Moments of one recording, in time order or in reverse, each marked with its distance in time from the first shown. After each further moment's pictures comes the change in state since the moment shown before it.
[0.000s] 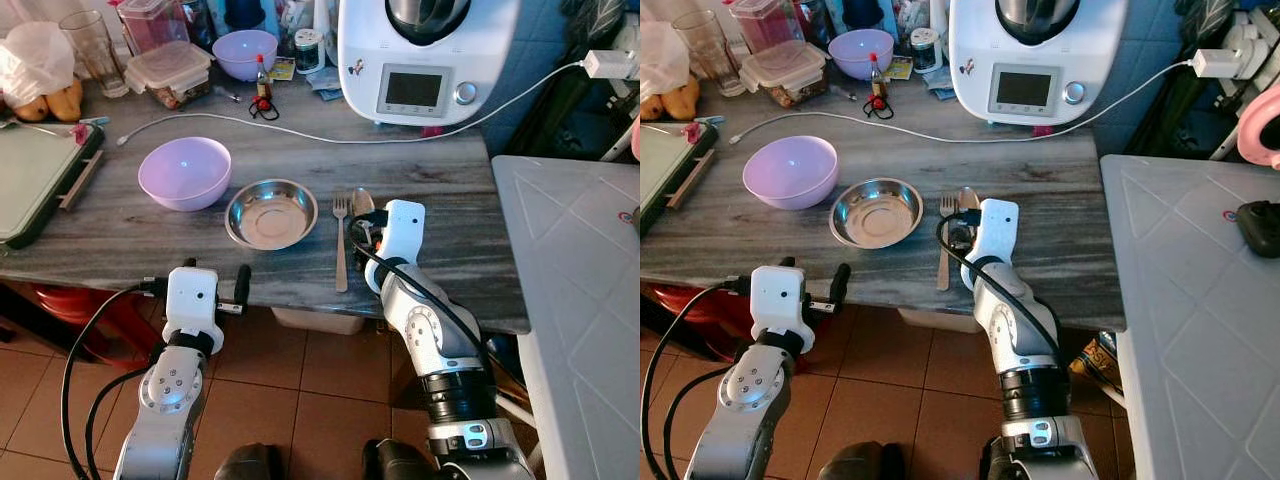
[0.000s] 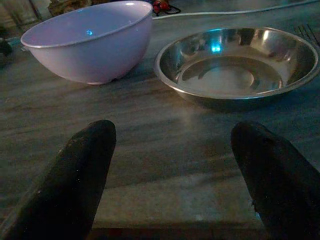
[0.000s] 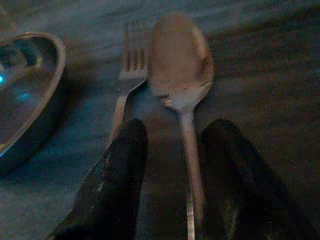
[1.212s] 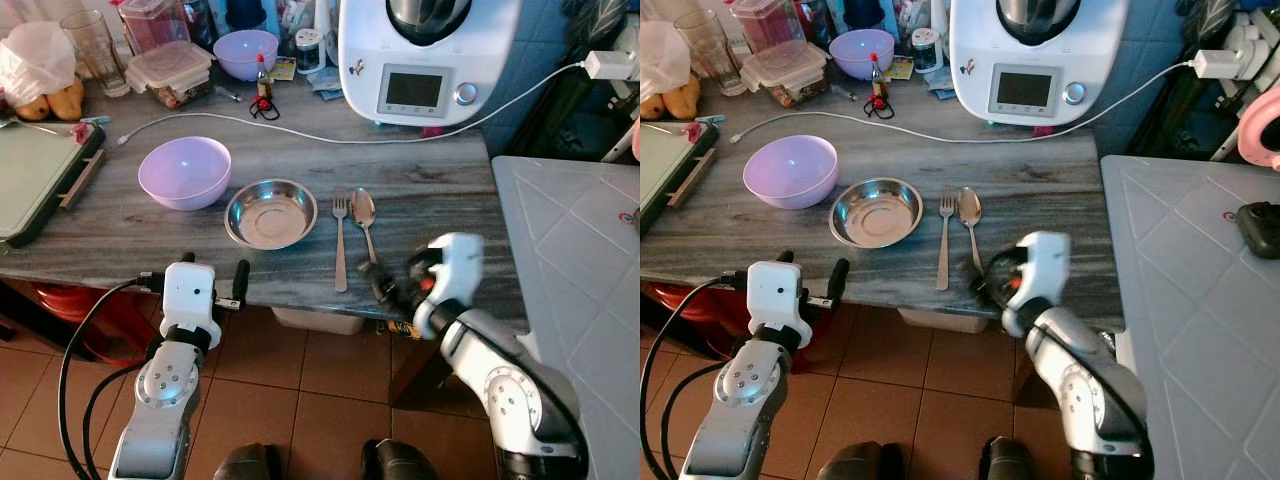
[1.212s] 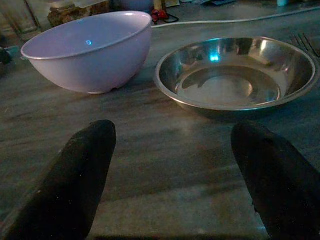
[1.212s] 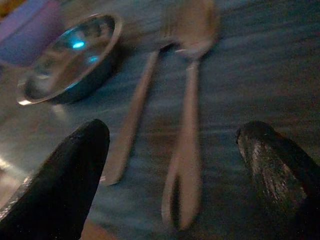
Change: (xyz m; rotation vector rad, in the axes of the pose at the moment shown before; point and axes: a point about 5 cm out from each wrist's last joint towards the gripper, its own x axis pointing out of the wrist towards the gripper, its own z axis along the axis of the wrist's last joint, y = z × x) left arm 0.004 0.004 0.003 0.004 -0.027 -0.014; right arm -0.069 -0.032 -0.011 0.033 0.051 0.310
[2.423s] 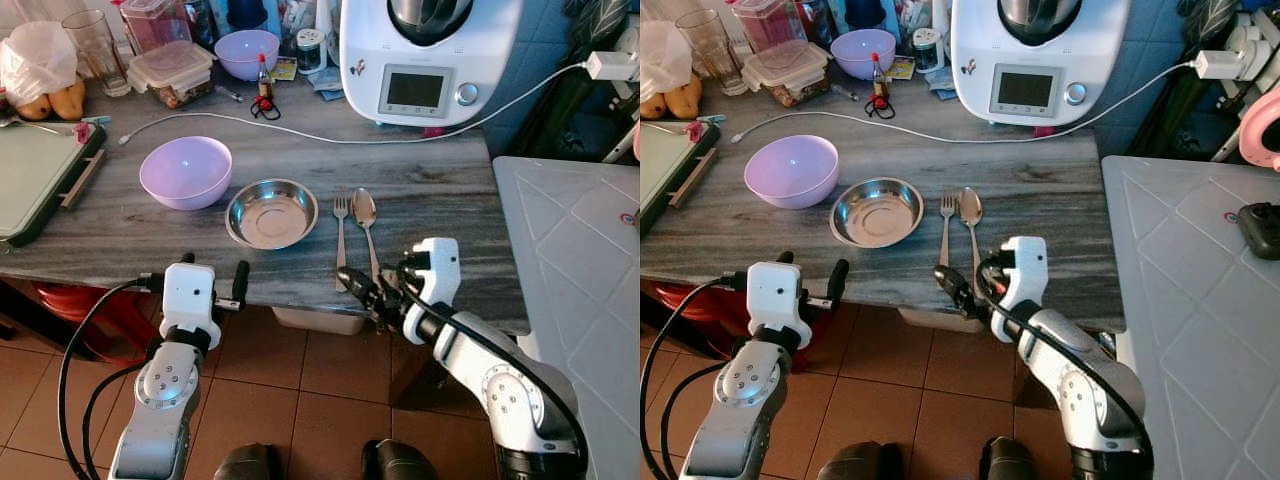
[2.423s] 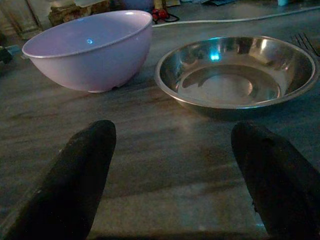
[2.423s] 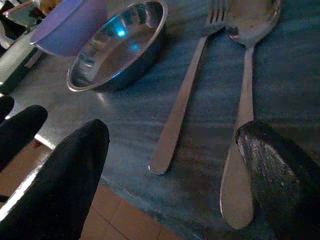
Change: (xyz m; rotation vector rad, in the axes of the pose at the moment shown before) left arm 0.000 0.000 -0.001 -0.001 0.002 0.000; right arm 0.004 0.010 -0.001 0.033 0.034 0.107
